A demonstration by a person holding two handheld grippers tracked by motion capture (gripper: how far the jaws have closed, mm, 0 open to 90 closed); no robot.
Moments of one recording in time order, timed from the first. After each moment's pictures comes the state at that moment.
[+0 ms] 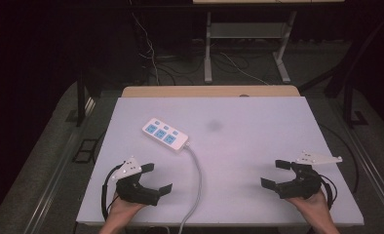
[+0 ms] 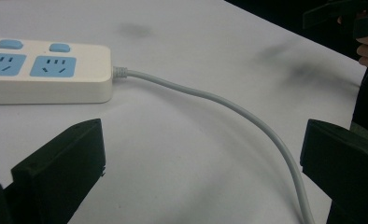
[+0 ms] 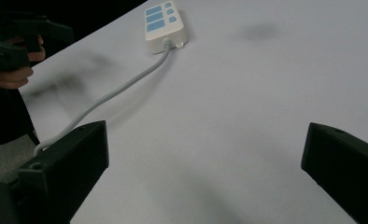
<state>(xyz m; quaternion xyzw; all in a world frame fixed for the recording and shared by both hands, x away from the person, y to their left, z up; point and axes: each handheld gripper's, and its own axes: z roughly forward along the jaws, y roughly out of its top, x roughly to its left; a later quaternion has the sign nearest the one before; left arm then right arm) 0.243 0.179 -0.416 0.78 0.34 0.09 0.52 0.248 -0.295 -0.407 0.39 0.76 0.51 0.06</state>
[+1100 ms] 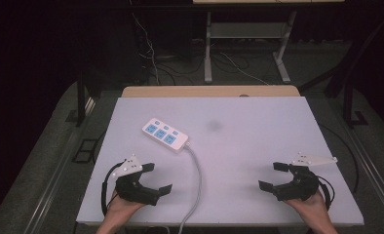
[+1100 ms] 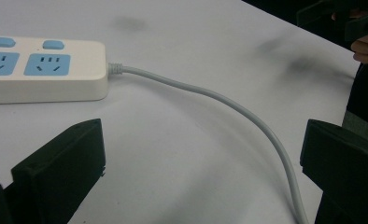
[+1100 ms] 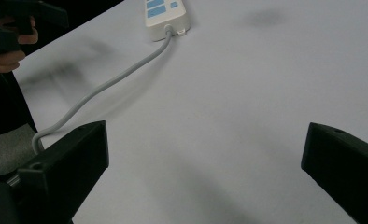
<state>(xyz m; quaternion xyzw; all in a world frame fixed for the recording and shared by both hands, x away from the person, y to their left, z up) 0.245 0.179 -0.407 0.79 0.34 0.08 0.51 0.247 -0.291 -0.412 0.39 0.78 0.49 0.06</state>
